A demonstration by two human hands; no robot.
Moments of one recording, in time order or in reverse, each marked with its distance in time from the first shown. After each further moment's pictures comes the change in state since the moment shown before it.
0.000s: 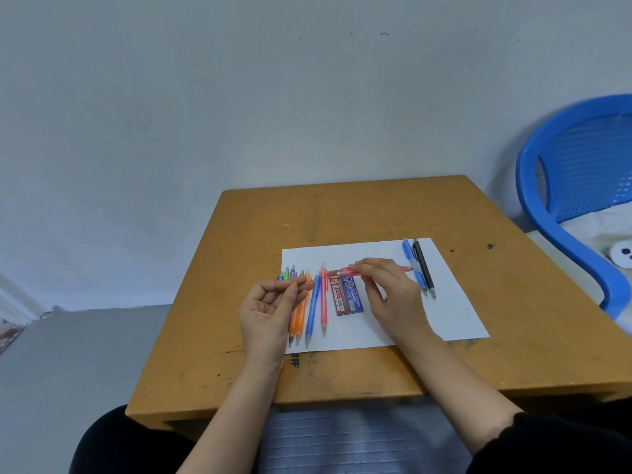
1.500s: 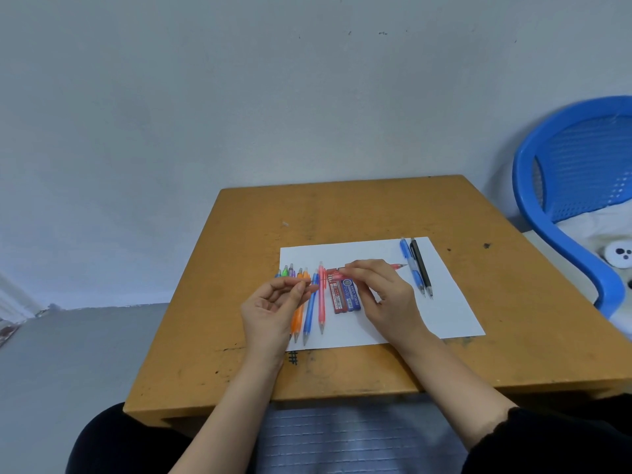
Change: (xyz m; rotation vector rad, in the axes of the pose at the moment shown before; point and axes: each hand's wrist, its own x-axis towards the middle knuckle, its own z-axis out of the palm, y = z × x) left_hand -0.001 0.001 0.003 0.075 -0.056 -0.028; right_hand -0.002 -0.005 0.000 0.050 -0.019 -0.099
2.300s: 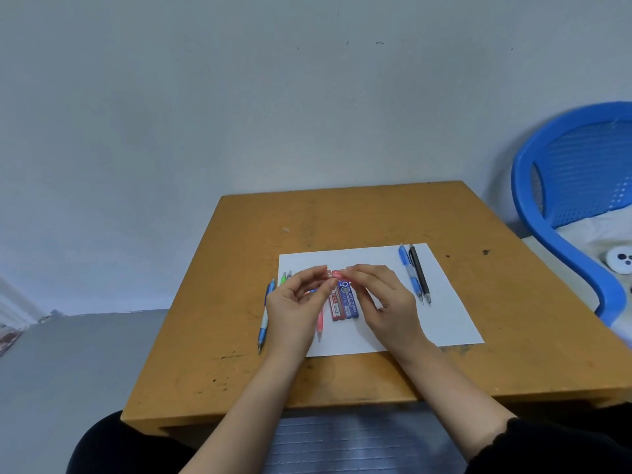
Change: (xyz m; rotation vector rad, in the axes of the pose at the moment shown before) left_hand 0.004 0.005 0.033 0.192 -0.049 0.104; right_hand 0.001 -0.001 -0.001 0.071 0.090 -0.008
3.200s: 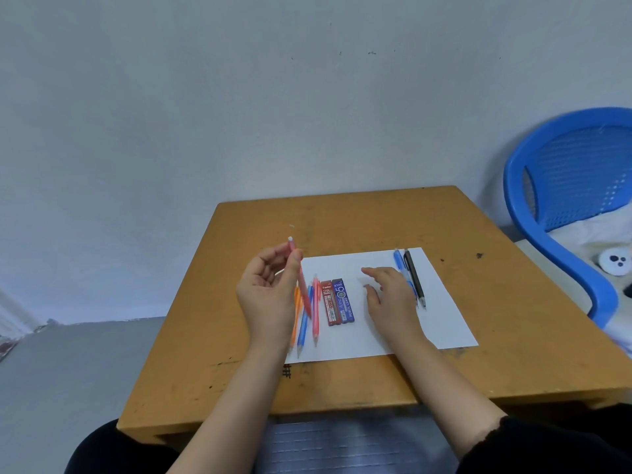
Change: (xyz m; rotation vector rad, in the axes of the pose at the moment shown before) left_hand 0.011 0.031 -0.003 -0.092 0.237 0.127; right_hand 0.007 0.015 0.001 -0.152 -0.110 0.546
